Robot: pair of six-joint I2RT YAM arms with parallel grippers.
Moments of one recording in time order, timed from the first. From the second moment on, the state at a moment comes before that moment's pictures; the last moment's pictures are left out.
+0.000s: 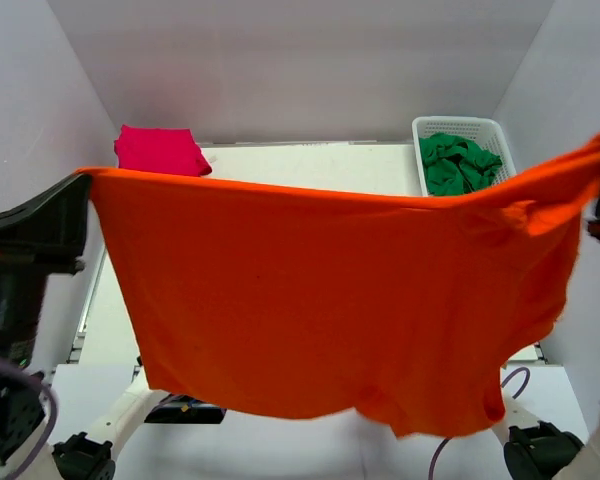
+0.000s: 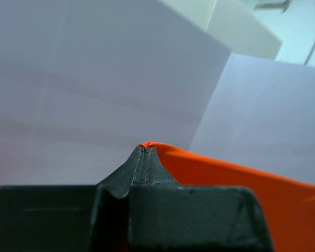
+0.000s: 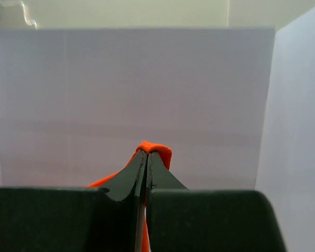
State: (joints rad) left arm -0.30 0.70 1.82 -0.50 0.01 -0.45; right arm 0.21 0.82 2.04 -0.52 -0.01 -0.03
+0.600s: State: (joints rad) left arm -0.29 1.32 1.19 -0.43 -0.38 -0.59; right arm 0.21 1.28 1.21 -0.22 0.00 0.10
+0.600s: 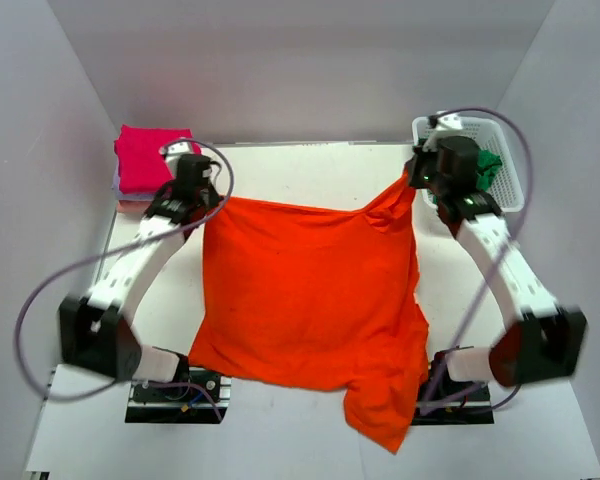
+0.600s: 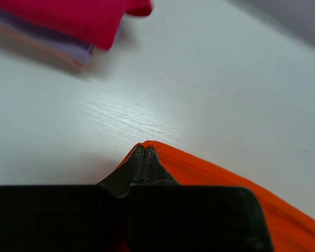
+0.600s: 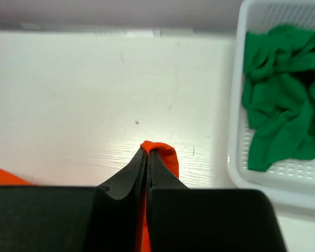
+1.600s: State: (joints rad) left arm -0.14 2.27 1.89 -0.43 -0.33 -0.62; right arm 0.21 2.34 2.03 -0.25 0.03 0.06
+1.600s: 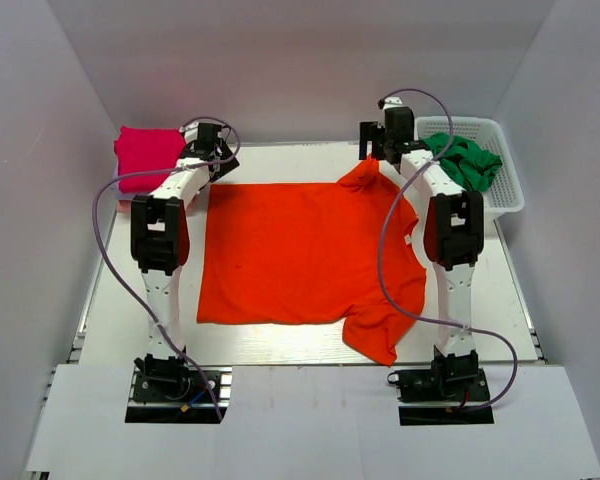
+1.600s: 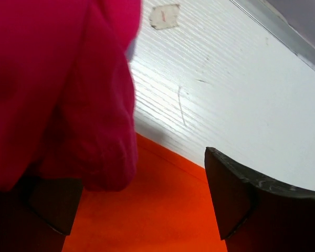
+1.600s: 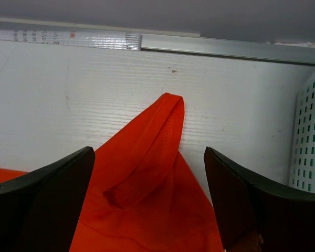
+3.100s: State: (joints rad) left arm -0.24 2.04 1.45 -0.43 -0.12 -0.62; right arm 0.29 1.95 1.30 -0.36 0.08 0.34
